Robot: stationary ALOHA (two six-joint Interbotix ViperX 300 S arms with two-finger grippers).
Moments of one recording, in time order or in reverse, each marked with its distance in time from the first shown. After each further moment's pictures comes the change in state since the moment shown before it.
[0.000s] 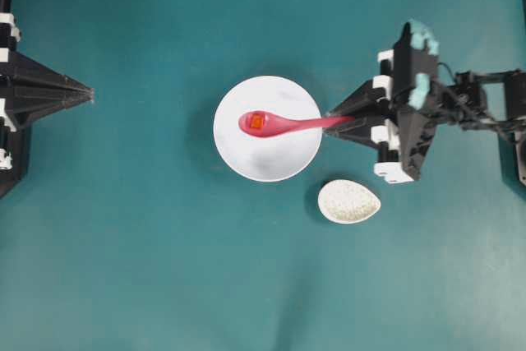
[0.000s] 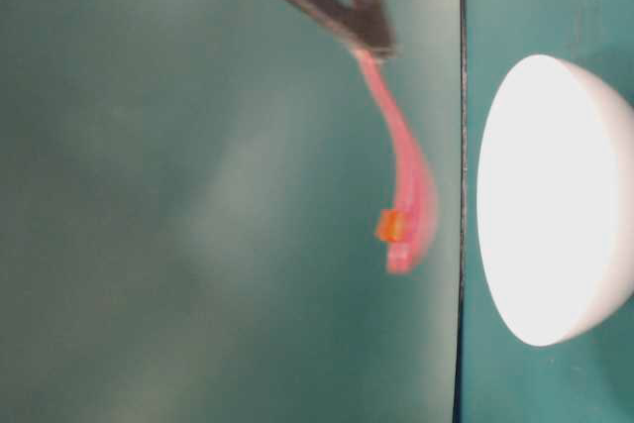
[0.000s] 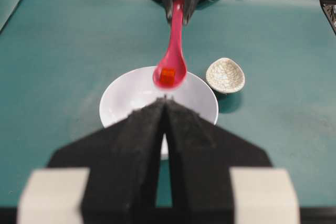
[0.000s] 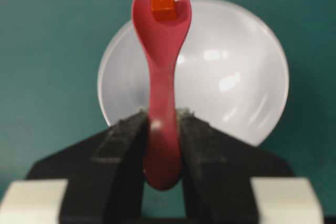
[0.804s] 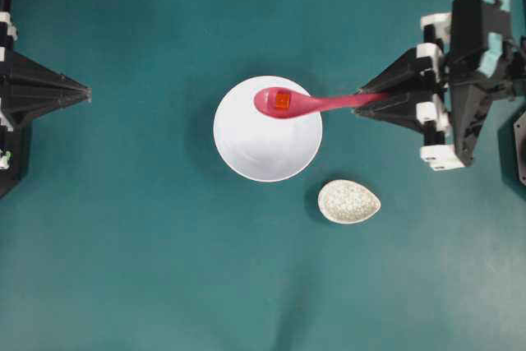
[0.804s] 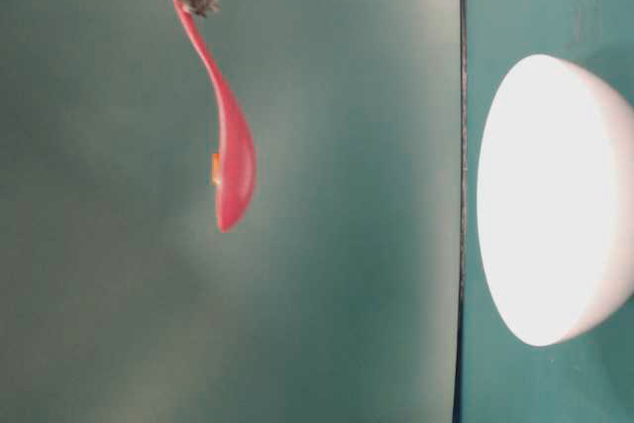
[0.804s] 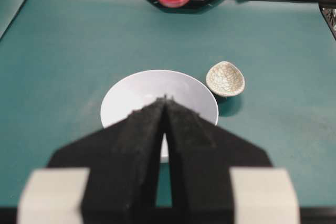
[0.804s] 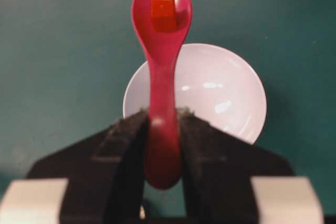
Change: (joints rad) left arm 0.000 -0.012 0.000 -0.002 0.002 0.008; right arm 0.000 -0.199 -0.141 -0.005 0.350 -0.014
